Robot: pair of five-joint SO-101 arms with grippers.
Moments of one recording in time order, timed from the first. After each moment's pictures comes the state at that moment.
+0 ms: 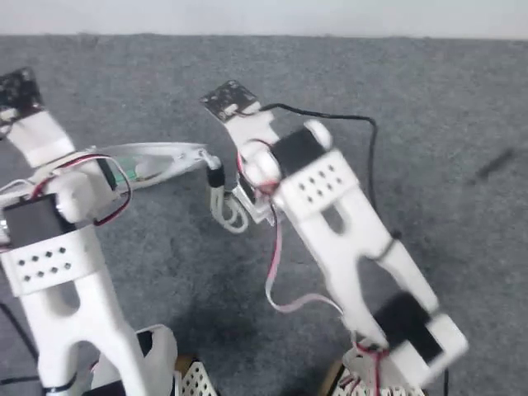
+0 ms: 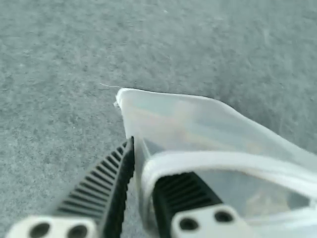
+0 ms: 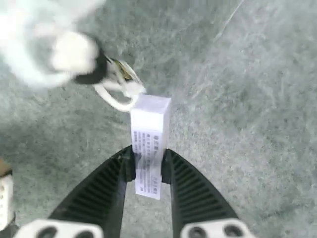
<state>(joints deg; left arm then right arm) -23.6 -36.0 17.3 85.3 12.4 -38.2 -4.7 -7.6 92.2 3.6</state>
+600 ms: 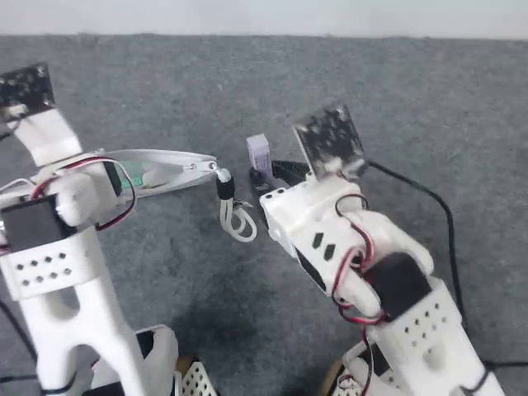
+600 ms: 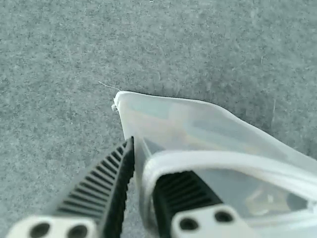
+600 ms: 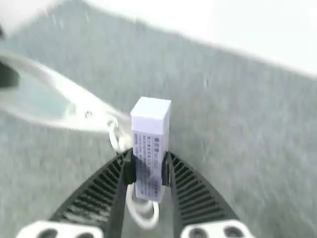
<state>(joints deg) -22.2 -36.0 13.6 90.2 10.2 -39.0 -53.5 32.8 54.5 -6.7</state>
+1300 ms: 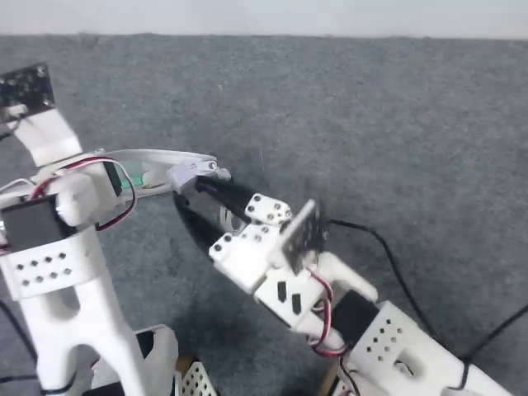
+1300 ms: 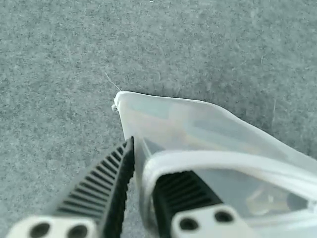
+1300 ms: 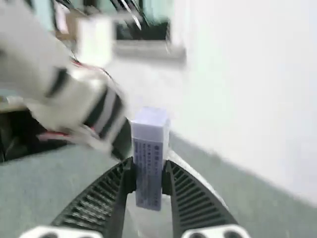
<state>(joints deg) -22.2 -36.0 13.8 90.2 10.2 -55.6 -60.7 64.3 -2.9 -0.6</state>
